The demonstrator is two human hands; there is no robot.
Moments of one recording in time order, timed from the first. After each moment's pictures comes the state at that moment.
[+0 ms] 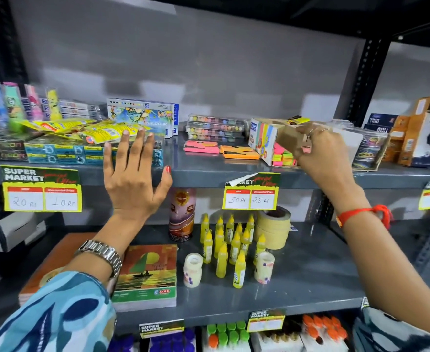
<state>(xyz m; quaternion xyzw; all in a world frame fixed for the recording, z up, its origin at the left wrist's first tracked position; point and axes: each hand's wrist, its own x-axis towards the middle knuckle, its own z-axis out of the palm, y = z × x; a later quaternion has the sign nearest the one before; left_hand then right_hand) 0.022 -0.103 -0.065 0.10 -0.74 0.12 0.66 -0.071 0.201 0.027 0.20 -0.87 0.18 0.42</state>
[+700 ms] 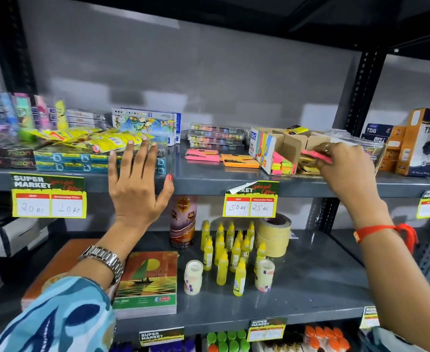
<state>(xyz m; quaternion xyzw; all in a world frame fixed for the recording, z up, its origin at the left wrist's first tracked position) 0.026 -0.103 -0.064 0.10 -0.75 0.12 0.64 -0.072 0.233 0.026 0.15 -0.88 0.12 0.43</state>
